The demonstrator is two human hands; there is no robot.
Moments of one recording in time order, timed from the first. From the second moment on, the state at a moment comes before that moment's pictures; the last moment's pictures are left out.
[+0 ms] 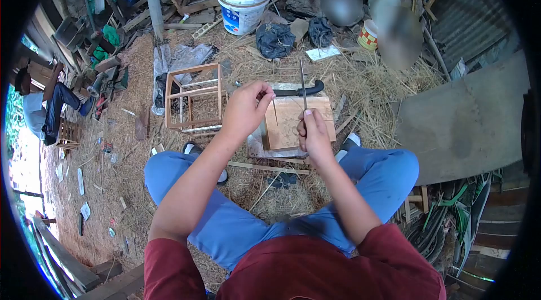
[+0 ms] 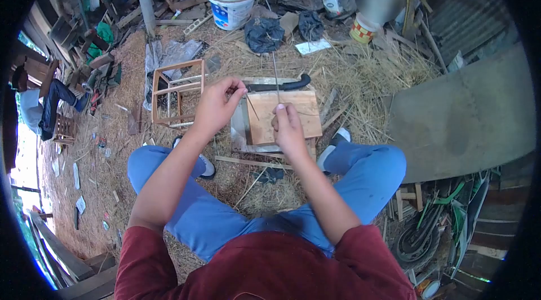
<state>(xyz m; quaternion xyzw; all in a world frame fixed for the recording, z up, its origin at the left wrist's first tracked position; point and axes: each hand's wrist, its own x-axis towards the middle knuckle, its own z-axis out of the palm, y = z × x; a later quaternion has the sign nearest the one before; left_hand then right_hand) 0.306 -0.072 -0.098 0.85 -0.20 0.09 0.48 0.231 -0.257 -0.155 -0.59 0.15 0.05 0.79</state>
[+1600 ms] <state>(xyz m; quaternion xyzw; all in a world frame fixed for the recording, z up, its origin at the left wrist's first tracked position) 0.230 -0.076 -0.139 0.90 -0.15 0.04 0.41 0.177 -0.205 -0.228 -0.75 0.07 0.02 0.66</state>
